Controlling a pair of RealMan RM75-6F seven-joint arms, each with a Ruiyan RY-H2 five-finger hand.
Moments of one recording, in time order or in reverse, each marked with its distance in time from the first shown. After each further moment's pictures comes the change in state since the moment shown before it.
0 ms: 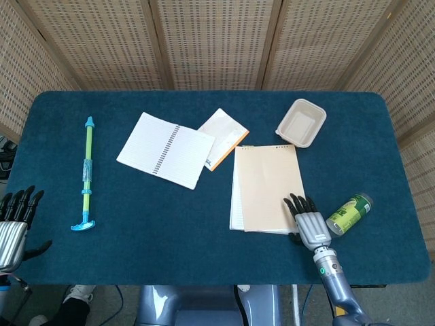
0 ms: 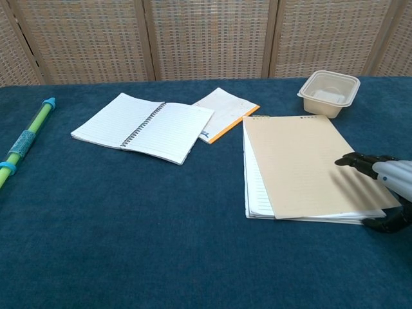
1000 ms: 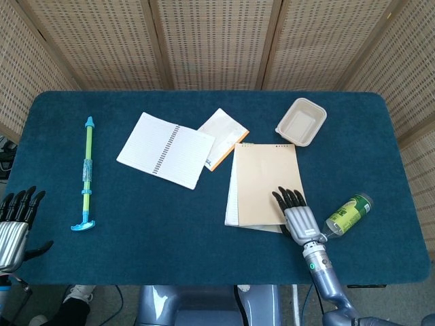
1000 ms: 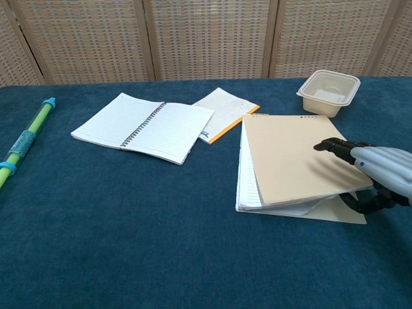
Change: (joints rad) left arm -0.001 0.001 0.003 -0.001 0.004 -0.003 -0.012; right arm 0.039 -0.037 0.022 -0.029 -0.021 0.032 0.014
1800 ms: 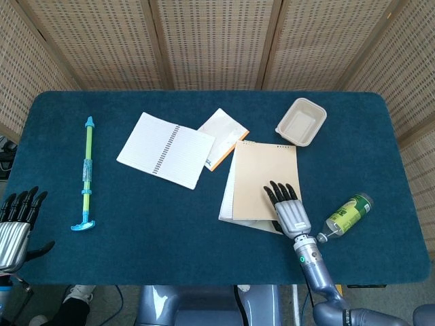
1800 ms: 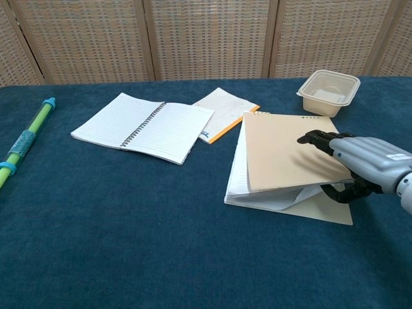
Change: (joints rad) left arm -0.003 -0.003 0.005 -0.001 0.007 -0.008 0.002; right arm 0.063 -0.035 0.041 -0.014 0.075 -0.026 -0.127
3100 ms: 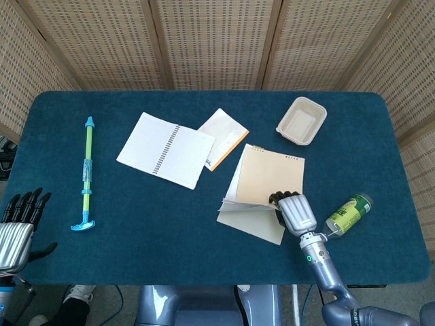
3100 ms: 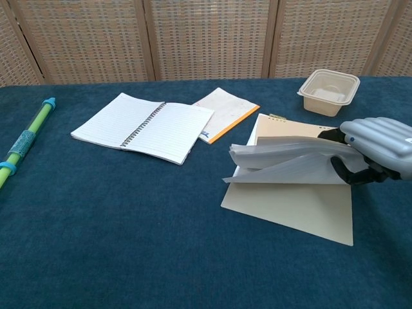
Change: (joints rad) left arm -0.002 -0.004 0.006 -0.004 0.007 -0.005 0.005; right arm 0.011 0.076 -0.058 -0.006 -0.126 0.093 0.081
